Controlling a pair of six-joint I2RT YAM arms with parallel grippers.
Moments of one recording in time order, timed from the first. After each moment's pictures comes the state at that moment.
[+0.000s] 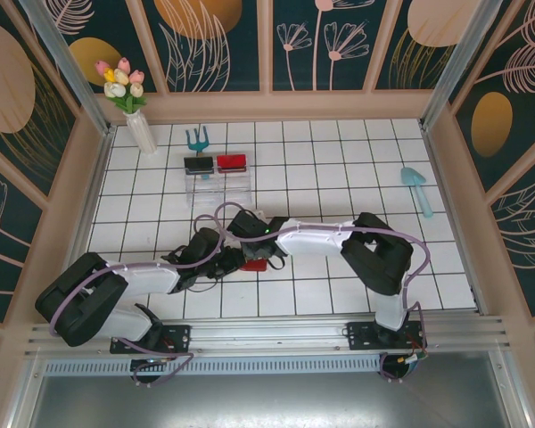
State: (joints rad) left arm -0.70 1.38 0.33 0.26 0.24 -1.08; right arm 1.08 1.90 1.21 -0.51 0.24 0.69
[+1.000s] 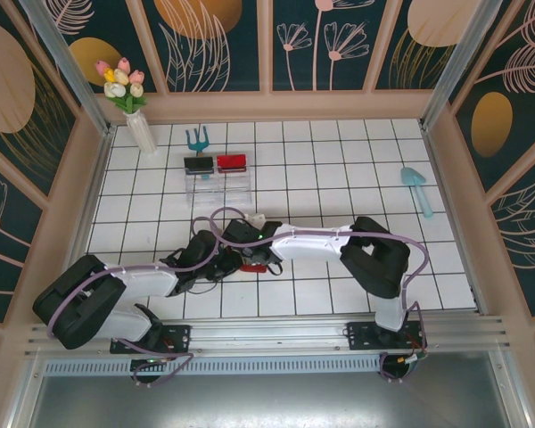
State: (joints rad) left arm -0.71 1.36 0.30 0.30 0.23 -1.12; right arm 1.13 1.89 1.25 -0.65 0.36 0.79
